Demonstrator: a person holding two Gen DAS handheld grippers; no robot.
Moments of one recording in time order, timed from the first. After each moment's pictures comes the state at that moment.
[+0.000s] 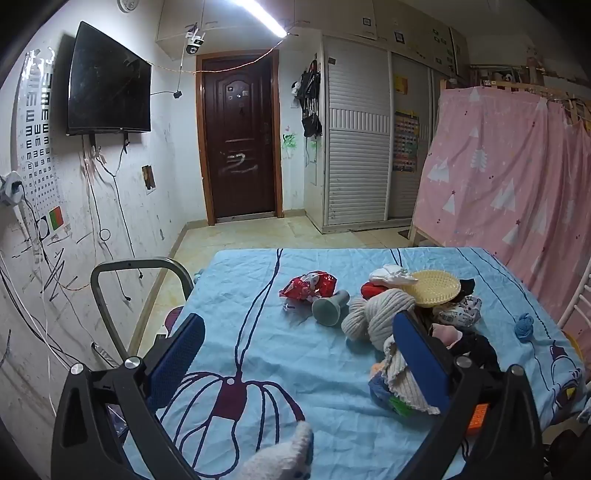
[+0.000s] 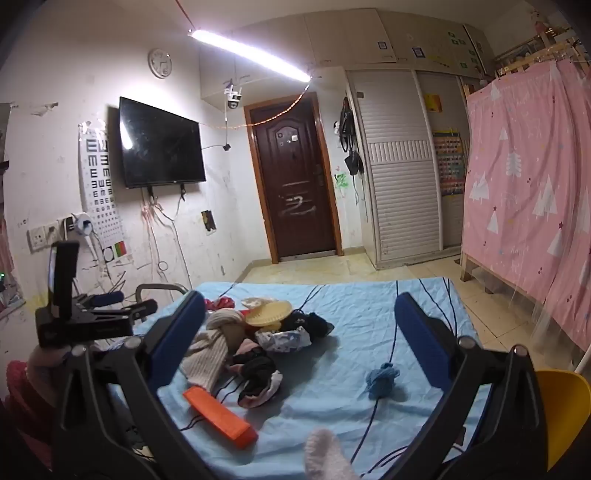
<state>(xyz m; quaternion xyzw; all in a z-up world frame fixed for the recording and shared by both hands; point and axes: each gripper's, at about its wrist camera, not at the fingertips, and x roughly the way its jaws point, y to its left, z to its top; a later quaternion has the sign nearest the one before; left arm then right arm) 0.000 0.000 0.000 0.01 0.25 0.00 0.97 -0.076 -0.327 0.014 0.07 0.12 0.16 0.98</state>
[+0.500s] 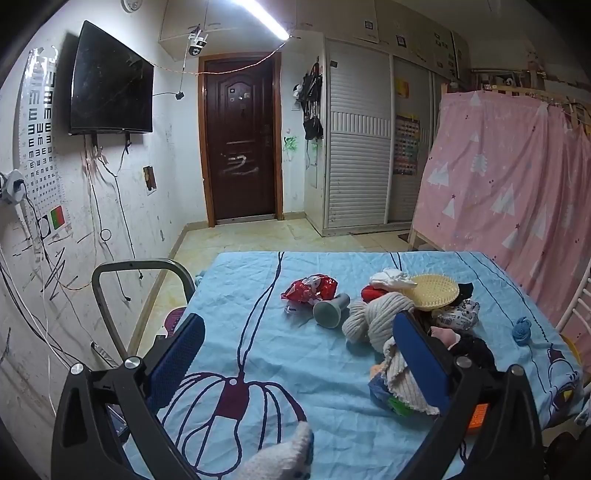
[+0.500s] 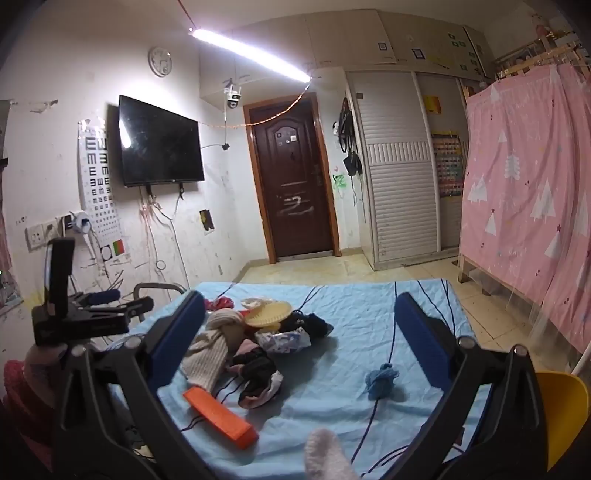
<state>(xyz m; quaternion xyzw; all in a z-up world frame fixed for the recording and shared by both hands) -0.002 -0.002 0.002 0.01 0.25 0.00 0.97 -0.077 -0.327 0.019 0.07 0.12 0.16 0.98</state>
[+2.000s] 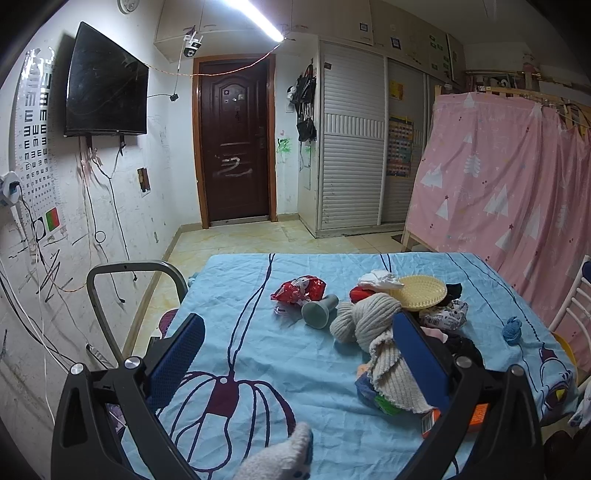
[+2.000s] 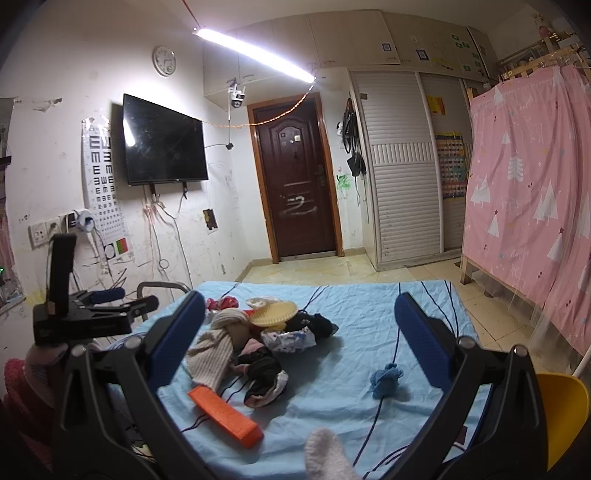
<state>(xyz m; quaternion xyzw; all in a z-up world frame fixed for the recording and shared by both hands) -0.012 -0.001 0.011 0.01 0.24 -0.02 0.97 -0.082 -0.316 0.018 0.06 0.12 0.16 0.98</state>
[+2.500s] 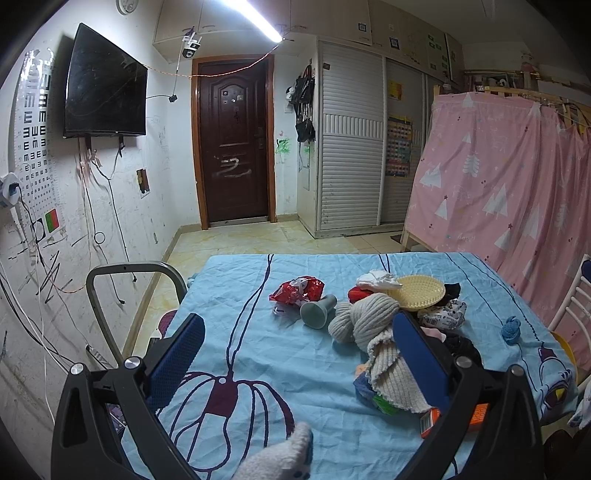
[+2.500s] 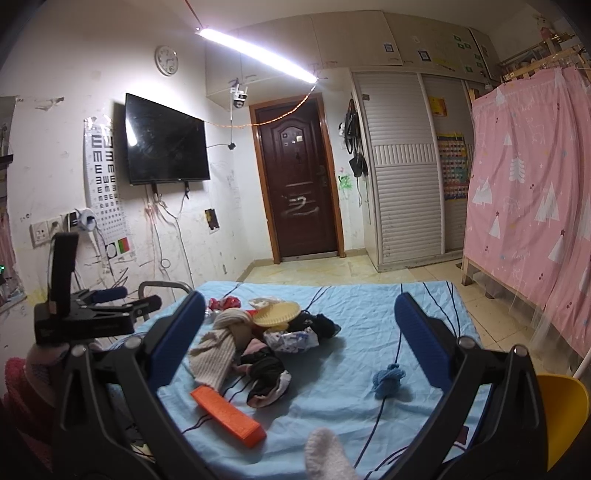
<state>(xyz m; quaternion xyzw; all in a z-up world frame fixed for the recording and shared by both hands) -0.012 -0.002 0.011 0.01 0.24 -0.02 0.97 -0.082 -0.314 0.018 0.06 0.12 0.16 0.98</state>
